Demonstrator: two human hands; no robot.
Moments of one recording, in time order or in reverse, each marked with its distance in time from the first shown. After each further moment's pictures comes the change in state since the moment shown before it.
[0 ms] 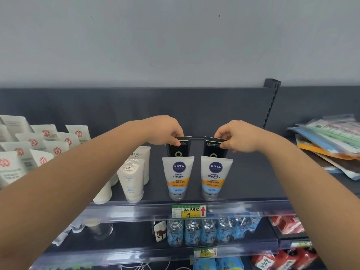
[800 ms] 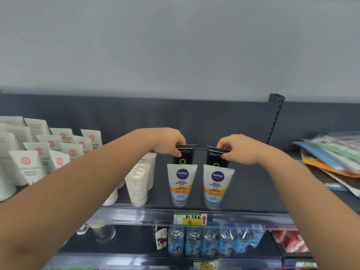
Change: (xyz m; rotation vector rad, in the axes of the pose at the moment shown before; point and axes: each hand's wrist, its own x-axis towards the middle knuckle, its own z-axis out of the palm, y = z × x) left_hand -0.012 0.008 -0.002 -0.046 -0.076 -0.105; right_hand -0.006 -0.008 0.000 -0.103 -0.001 -0.049
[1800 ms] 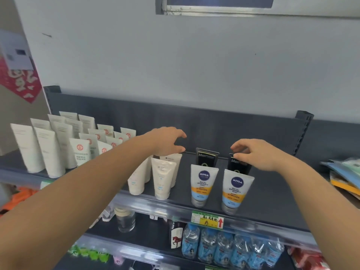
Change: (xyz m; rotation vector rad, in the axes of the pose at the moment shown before) left_hand -0.089 -0.021 0.006 -0.026 0.312 -0.272; right_hand -0.011 -0.022 -0.005 0.104 0.113 -0.086
